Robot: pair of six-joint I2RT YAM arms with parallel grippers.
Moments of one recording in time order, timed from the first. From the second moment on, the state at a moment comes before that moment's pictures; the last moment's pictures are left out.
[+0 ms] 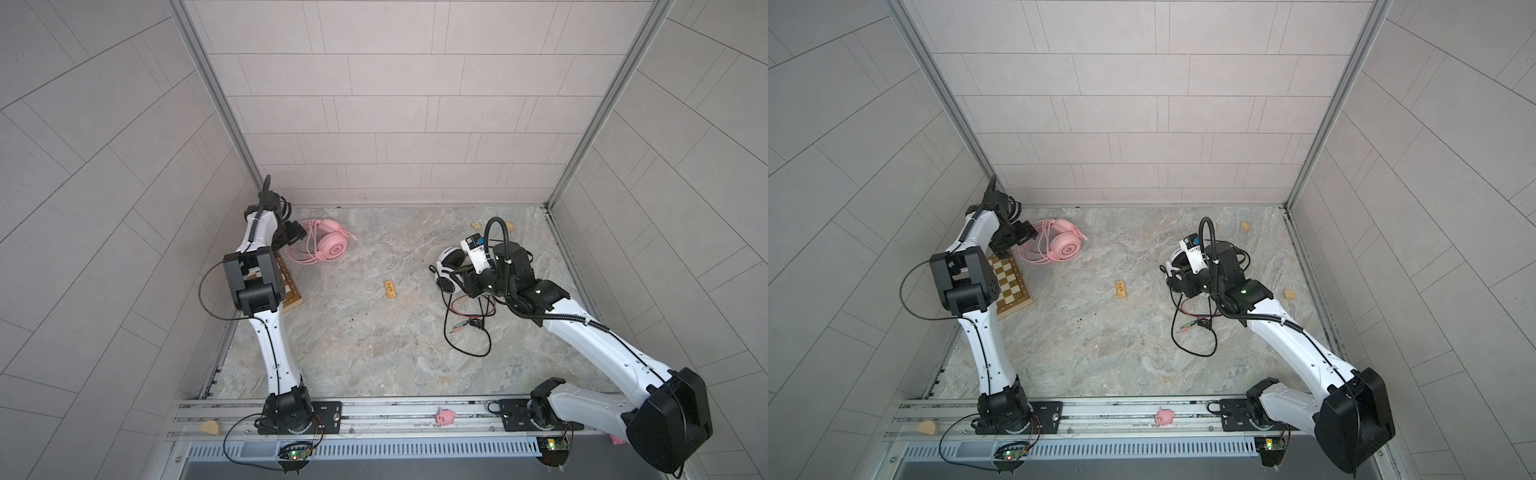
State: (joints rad) left arm 0.27 2.26 2.01 -0.99 0.04 -0.48; right arm 0.42 1.14 0.88 -0.32 -0.24 0.12
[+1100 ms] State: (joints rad) left arm 0.14 1.43 1.18 -0.23 0.39 -0.51; right arm -0.05 1.41 0.84 -0.45 -0.10 0.35
